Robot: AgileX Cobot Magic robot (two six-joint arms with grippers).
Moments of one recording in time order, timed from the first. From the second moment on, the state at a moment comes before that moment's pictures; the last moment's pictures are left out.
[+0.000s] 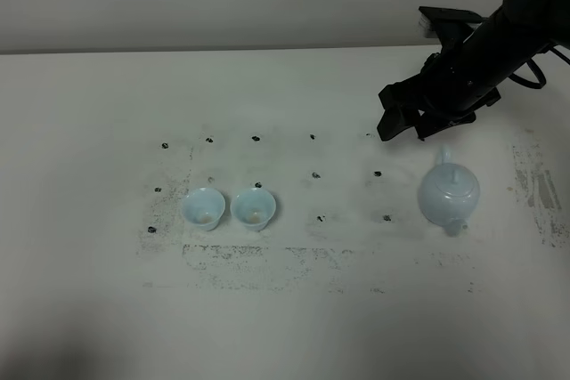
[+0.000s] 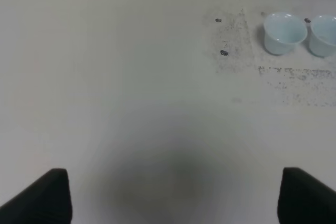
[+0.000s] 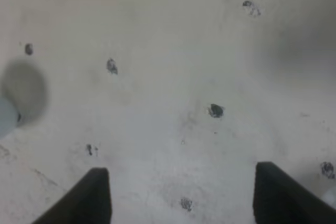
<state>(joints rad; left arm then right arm) 0.03 0.00 -0.46 -0.13 1.07 0.04 0.16 2.09 -1.62 0.50 1.02 -0.39</state>
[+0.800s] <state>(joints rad) 0.03 0.00 -0.46 -0.13 1.07 0.04 0.16 2.16 -1.62 0.42 0.98 -0.35</state>
